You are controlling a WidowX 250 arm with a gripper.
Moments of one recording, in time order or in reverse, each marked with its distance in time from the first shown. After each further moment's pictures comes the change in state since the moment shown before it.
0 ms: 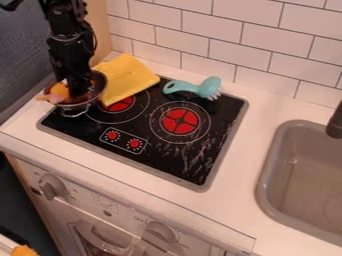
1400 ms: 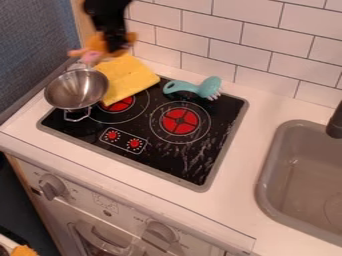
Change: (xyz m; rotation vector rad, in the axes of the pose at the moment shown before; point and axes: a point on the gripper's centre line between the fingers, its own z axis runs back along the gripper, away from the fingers) arm 0.050 -0.064 0.121 0.098 -0.289 -0.224
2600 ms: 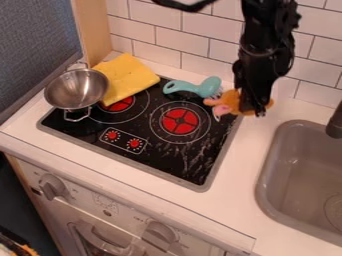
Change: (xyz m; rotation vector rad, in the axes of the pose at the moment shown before) arm 0.111 -0.140 -0.062 -0.158 -0.035 -0.388
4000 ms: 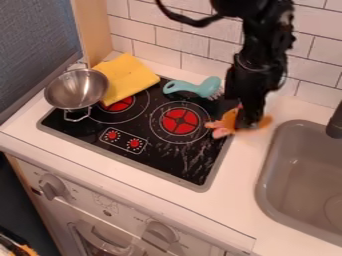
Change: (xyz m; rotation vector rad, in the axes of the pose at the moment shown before) arm -0.013 0.002 -0.013 0.004 0.064 0.057
